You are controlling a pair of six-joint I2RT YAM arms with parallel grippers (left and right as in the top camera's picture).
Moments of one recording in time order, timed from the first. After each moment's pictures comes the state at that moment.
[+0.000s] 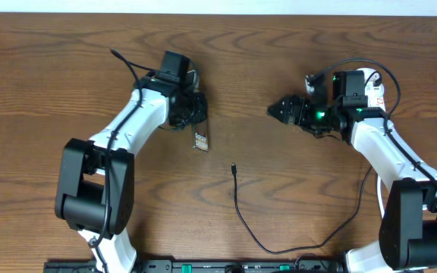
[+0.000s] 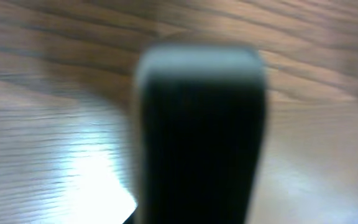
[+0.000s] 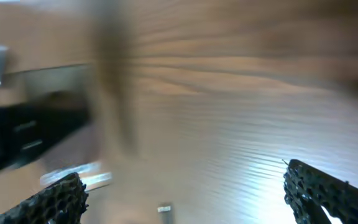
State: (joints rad) left arm -0.29 1.91 1.33 -0.65 0.33 -0.42; right arm 0.07 1.69 1.02 -0.38 -0.63 0.40
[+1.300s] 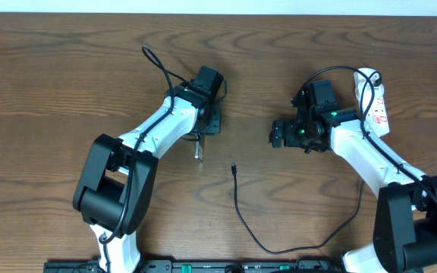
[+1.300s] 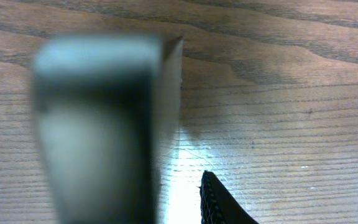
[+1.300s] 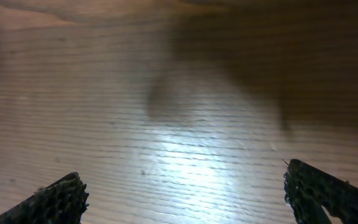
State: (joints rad) left arm -0.45 1.96 1.33 -0.69 0.00 -0.42; right arm 0.23 1.69 1.02 -0.60 -0.19 0.27
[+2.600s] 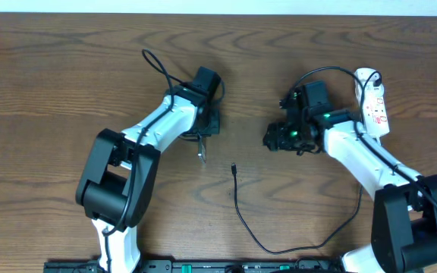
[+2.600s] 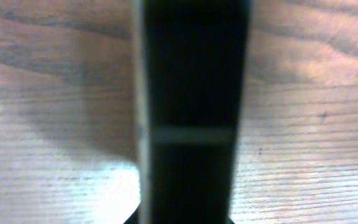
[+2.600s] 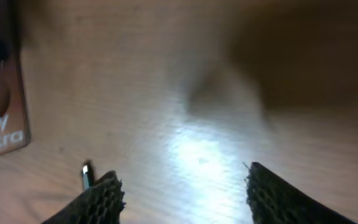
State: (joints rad) left arm -0.42 2.00 1.33 -0.68 0.08 -0.44; right arm 0.30 1.69 1.02 -0.60 -0.30 0.26
